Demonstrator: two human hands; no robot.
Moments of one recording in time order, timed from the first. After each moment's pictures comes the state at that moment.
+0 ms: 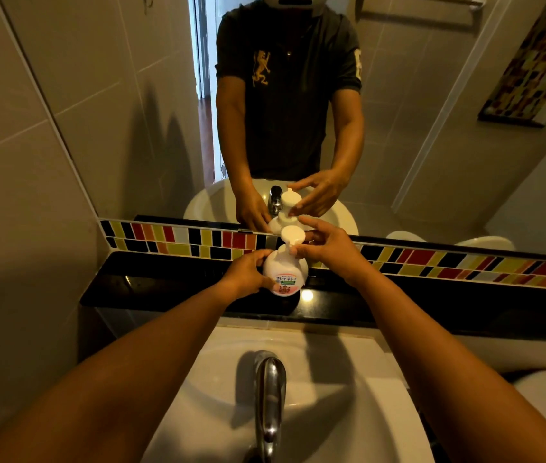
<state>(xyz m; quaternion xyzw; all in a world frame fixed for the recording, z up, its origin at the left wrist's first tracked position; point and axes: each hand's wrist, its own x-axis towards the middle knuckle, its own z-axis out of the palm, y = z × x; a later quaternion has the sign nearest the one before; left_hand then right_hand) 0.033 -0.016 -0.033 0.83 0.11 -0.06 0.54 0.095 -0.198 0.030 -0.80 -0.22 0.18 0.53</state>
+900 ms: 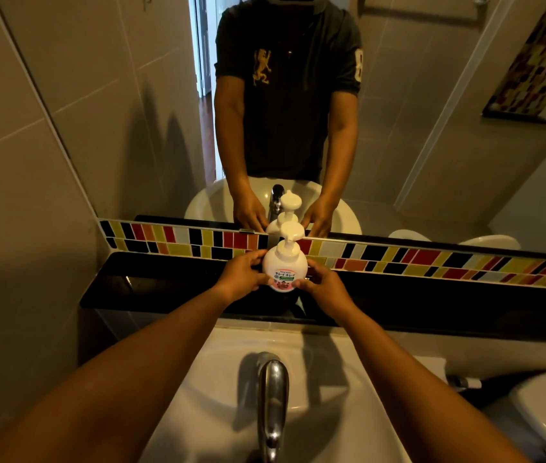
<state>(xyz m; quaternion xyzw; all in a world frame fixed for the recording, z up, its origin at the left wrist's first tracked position) 0.041 -0.004 -0.055 0.79 0.14 -0.03 0.60 0.083 -0.194 -0.065 -0.84 -0.12 0.15 0.52</state>
